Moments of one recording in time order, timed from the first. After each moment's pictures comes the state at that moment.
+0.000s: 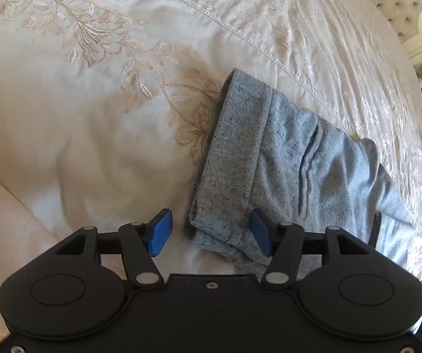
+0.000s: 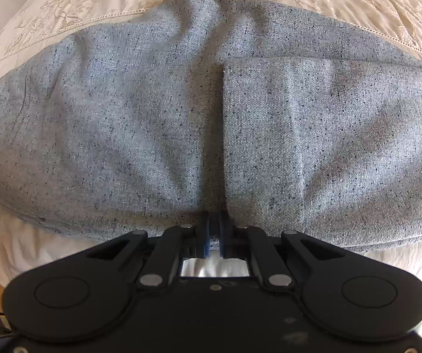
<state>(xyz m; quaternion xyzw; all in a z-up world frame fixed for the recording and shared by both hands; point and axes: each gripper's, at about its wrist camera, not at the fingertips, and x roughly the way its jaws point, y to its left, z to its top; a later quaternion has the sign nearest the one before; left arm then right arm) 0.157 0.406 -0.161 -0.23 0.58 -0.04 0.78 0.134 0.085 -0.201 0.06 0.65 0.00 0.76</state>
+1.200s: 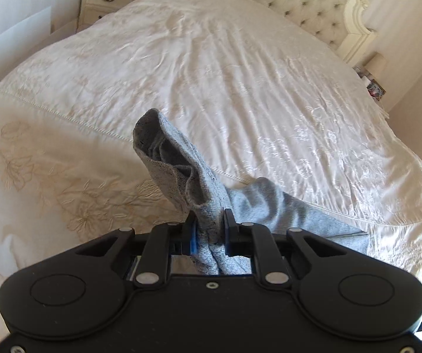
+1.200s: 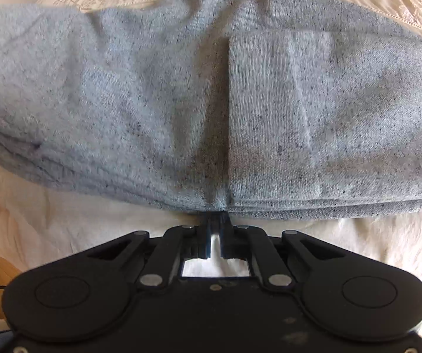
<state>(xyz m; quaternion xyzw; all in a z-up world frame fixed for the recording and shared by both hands) 0.156 0.290 -0.026 -0.15 0.45 -0.11 0.87 0.100 0.074 -0.201 0.08 0.65 0.04 0.76</state>
